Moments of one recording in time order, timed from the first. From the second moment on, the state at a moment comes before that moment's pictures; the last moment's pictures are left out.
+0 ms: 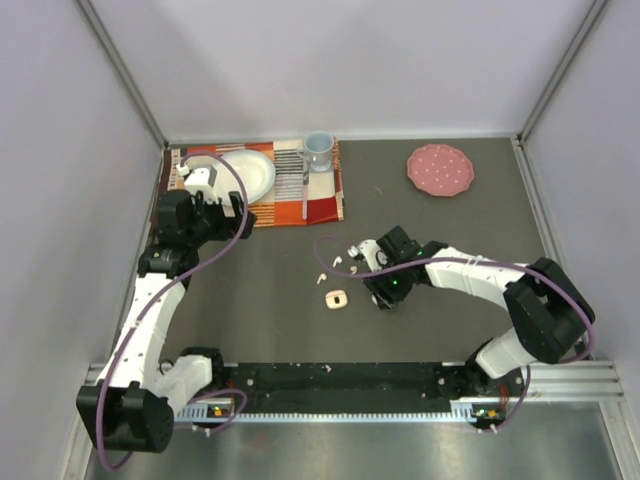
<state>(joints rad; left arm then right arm) -0.04 0.99 0.89 -0.35 0.27 -0.16 0.70 1.49 0.79 -0.49 -0.19 -0.19</state>
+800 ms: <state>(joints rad) -0.03 1.10 0.89 -0.19 0.82 -0.37 0.71 1.12 0.89 -0.43 -0.25 -0.25</state>
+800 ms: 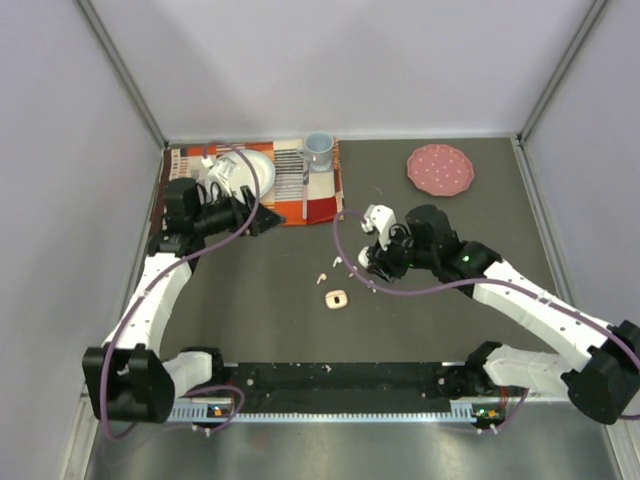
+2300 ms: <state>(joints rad) -0.55 1.32 1.00 -0.06 0.70 -0.54 0.78 1.10 0.88 -0.12 -0.28 -0.26</state>
